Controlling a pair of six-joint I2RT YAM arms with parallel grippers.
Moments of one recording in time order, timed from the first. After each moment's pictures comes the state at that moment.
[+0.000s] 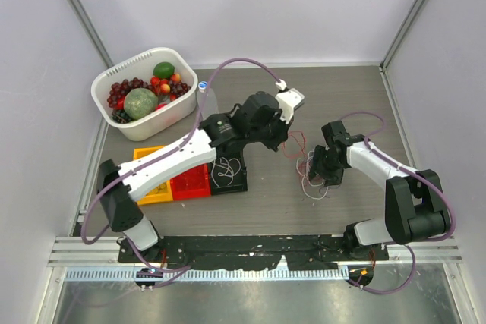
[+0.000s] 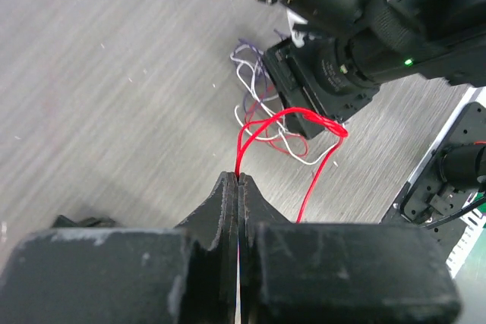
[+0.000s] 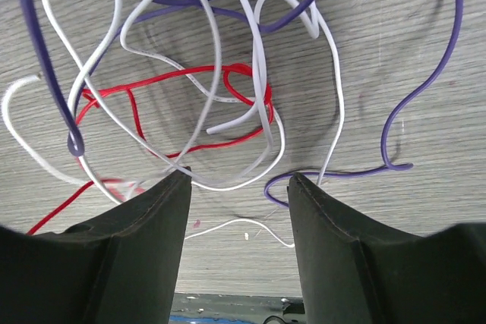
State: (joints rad) left arm -1.00 1.67 1.60 -0.54 -0.01 -0.15; right arm 0.23 1.40 0.76 -0.68 -0.05 0.53
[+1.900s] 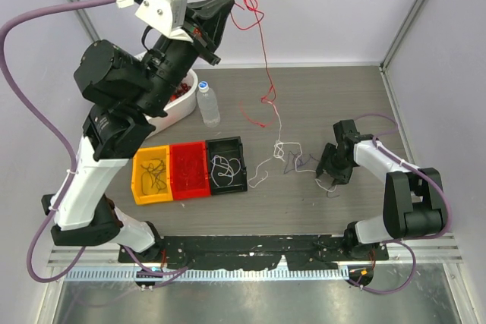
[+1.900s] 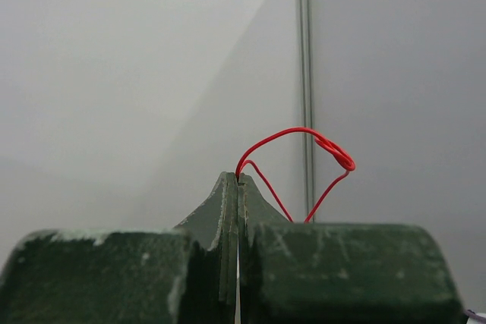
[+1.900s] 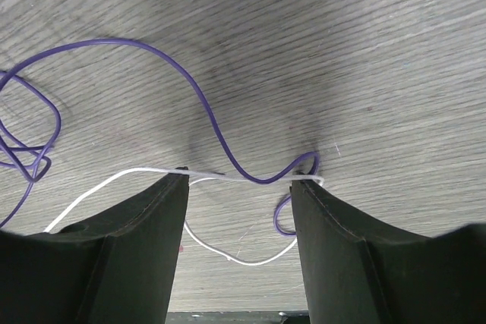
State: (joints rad) left arm -1.00 1.46 2.26 -0.26 -0.25 0.26; right arm 0.10 1.43 0.75 -0.66 -0.04 0.53
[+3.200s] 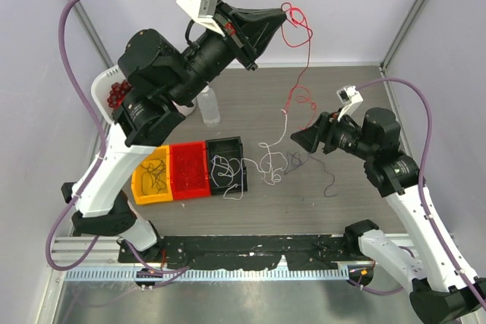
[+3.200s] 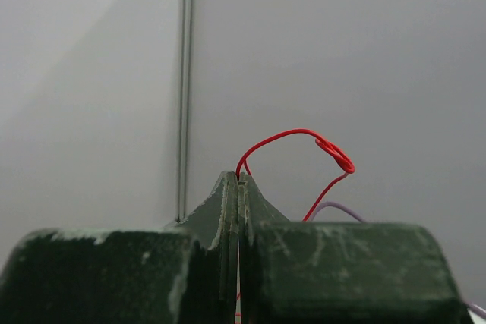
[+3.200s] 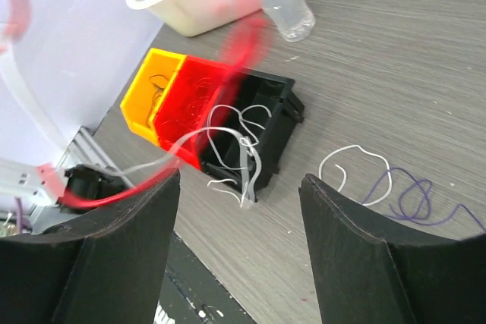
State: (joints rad) left arm -1.00 1.58 2.32 -0.28 -0.05 -0.09; right arm 0.30 0.81 0.99 -0.45 -0.52 0.39
